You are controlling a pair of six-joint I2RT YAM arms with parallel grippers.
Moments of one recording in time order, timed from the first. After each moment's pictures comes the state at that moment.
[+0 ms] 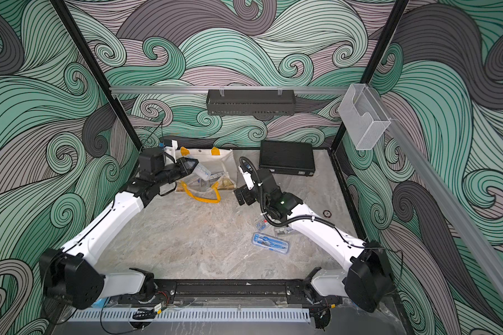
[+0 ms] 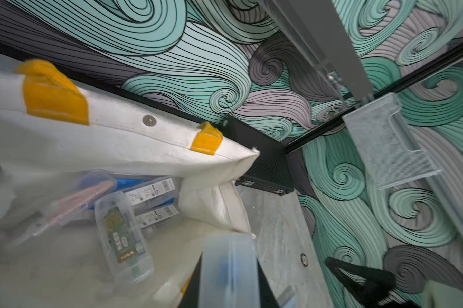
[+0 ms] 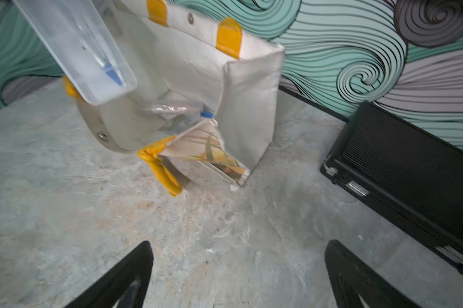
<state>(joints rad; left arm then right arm) -0.25 1.37 1.19 -0.27 0.26 -0.59 0.70 1.32 1.05 -0.31 0.16 -0.02</state>
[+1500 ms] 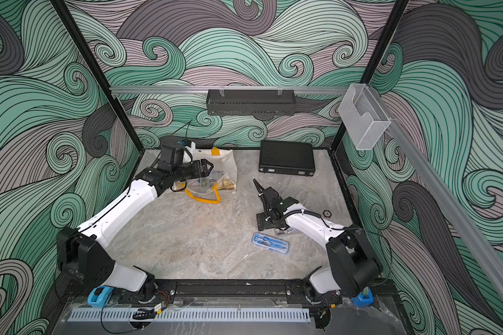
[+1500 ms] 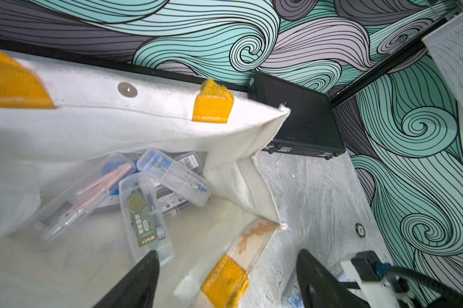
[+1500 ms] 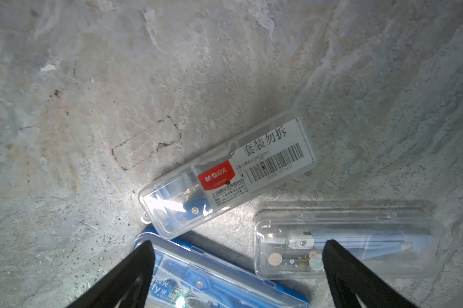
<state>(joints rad) -0.38 1.45 1.29 -0.45 0.14 -0.44 0.57 1.45 0.86 -0.71 0.09 0.39</state>
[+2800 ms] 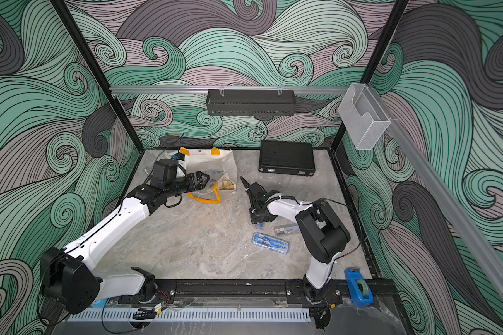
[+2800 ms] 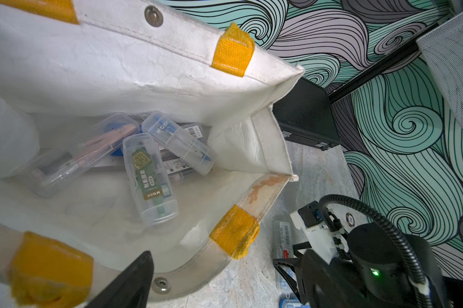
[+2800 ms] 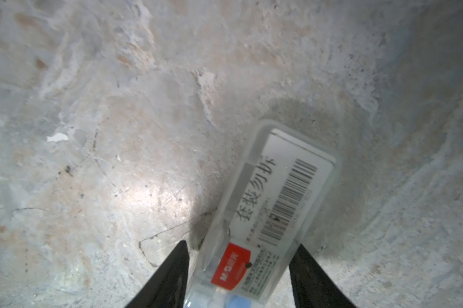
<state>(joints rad) -0.38 1.29 1.06 -0.37 0.17 -0.52 0.62 1.77 1.04 -0.60 0.08 0.35</state>
